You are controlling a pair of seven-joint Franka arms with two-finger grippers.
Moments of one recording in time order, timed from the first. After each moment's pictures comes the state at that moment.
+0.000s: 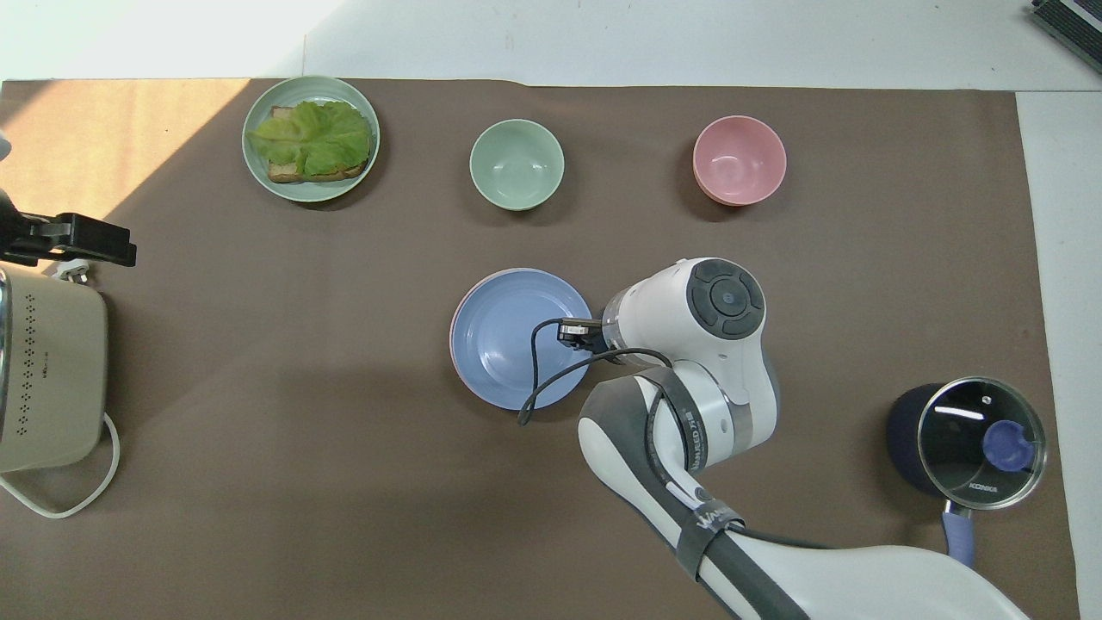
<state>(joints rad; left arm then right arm) -0.14 0.04 0.12 -1.60 -0.01 1.69 0.05 0.41 0.28 0.09 -1.98 0.27 2.36 0.44</state>
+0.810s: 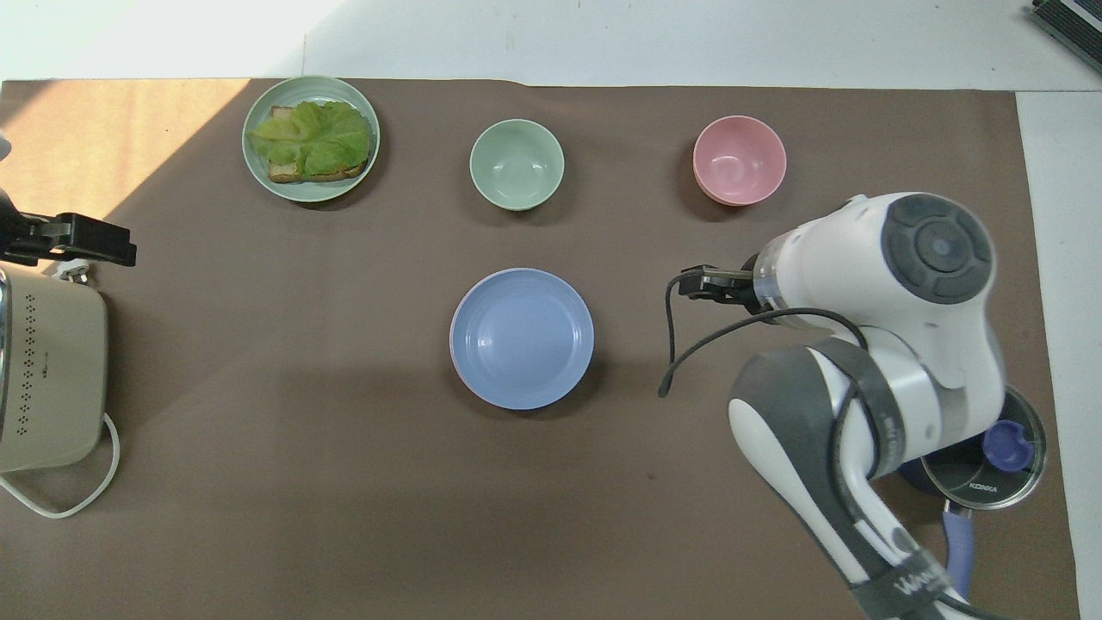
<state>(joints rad) -0.14 0.04 0.12 -1.60 -0.01 1.69 0.05 0.18 0.00 0.06 -1.92 -0.01 2.03 0.42</state>
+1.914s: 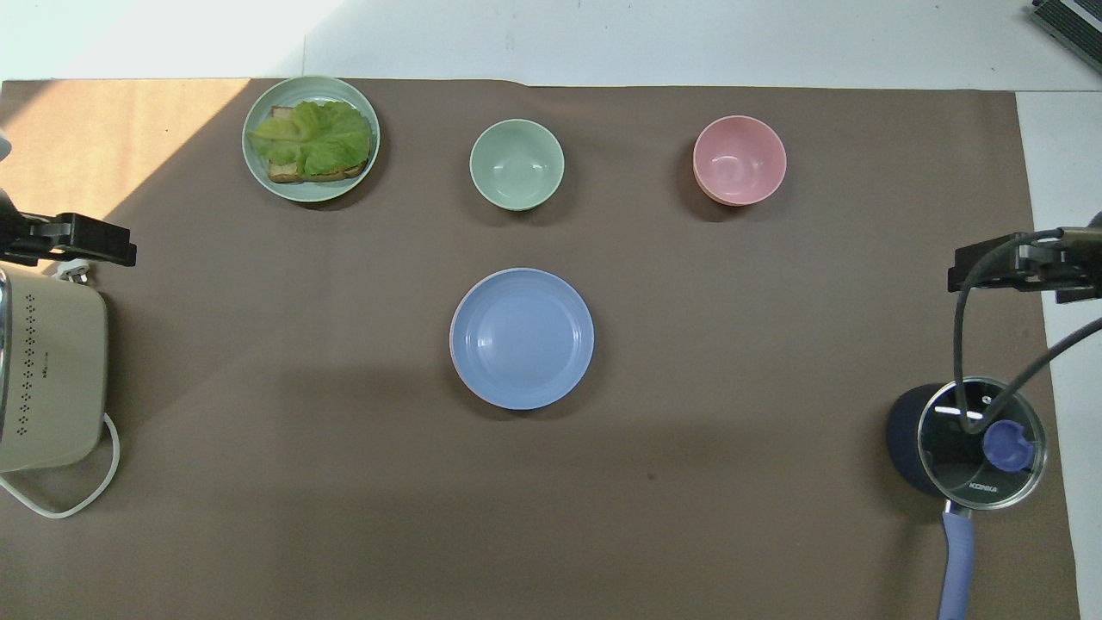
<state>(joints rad) -0.14 0.04 0.12 -1.60 -0.01 1.69 0.05 -0.03 -0.02 0.06 -1.52 -0.02 1.52 0.15</state>
